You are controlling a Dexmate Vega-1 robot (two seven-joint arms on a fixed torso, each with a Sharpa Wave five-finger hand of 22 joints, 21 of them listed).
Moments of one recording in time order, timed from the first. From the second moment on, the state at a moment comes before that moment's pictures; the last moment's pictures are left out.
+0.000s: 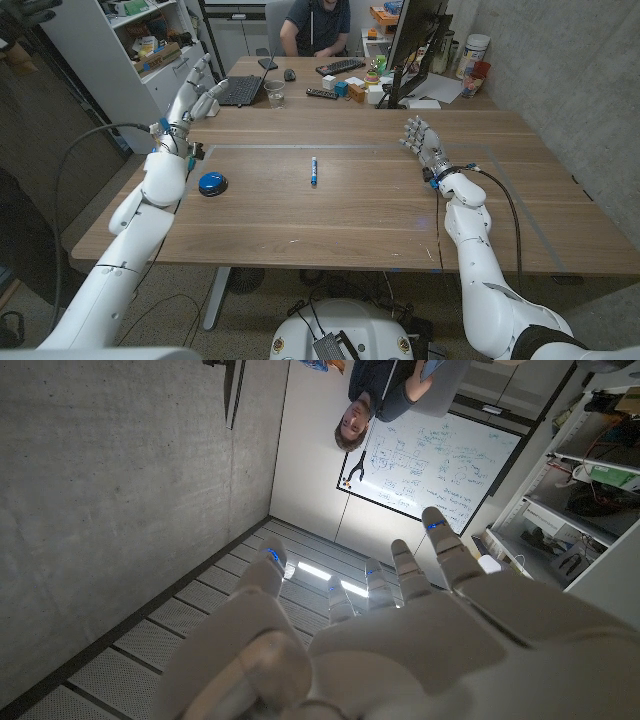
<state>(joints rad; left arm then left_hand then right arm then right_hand) 1.10 0.48 -0.11 -1.84 0.37 -0.12 0.23 0.35 0.07 0.62 -0.17 0.17 0.00 -0.22 0.18 0.18 0.01 -0.03 0.20 0.20 0.06 0.06 0.18 0.18 0.18 0.20 0.27 0.19 -0.75 0.10 0.33 -1.16 -0.07 0.22 0.49 0.07 0.07 0.39 0.06 0.18 0.13 -0.04 0.19 0.18 0.16 0.07 0.19 0.20 0.09 0.11 0.19 0.19 0.25 0.10 0.20 0.17</state>
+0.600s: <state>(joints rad) 1.13 0.52 -0.12 -1.90 0.63 0.05 0.27 0.46 -0.03 0.59 -0.18 0.18 -0.06 -0.21 0.18 0.18 -0.05 -0.05 0.20 0.20 0.00 0.06 0.18 0.18 0.18 0.21 0.25 0.19 -0.70 0.09 0.33 -1.07 -0.07 0.25 0.49 0.07 0.07 0.39 0.06 0.18 0.13 -0.04 0.19 0.18 0.16 0.07 0.19 0.20 0.09 0.11 0.19 0.19 0.25 0.11 0.20 0.17</state>
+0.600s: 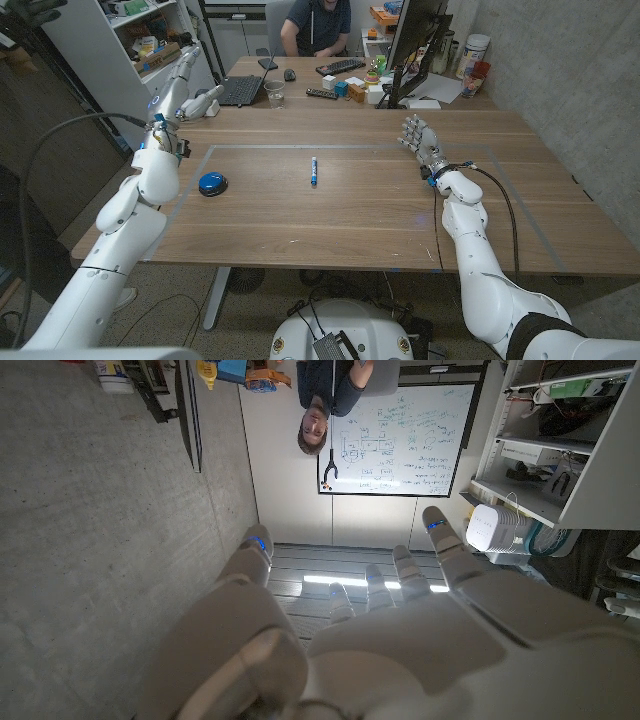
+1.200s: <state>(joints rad) 1.13 0.63 -0.07 -2.03 0.76 0.27 0.04 0.46 -0.09 0.54 -0.16 0.19 -0.07 -0.22 0.19 0.18 -0.11 -0.05 0.20 0.20 -0.04 0.09 0.18 0.18 0.22 0.22 0.25 0.19 -0.68 0.09 0.34 -1.03 -0.08 0.29 0.50 0.06 0.06 0.39 0.06 0.18 0.13 -0.04 0.19 0.18 0.16 0.07 0.19 0.20 0.09 0.11 0.20 0.20 0.25 0.11 0.20 0.17</state>
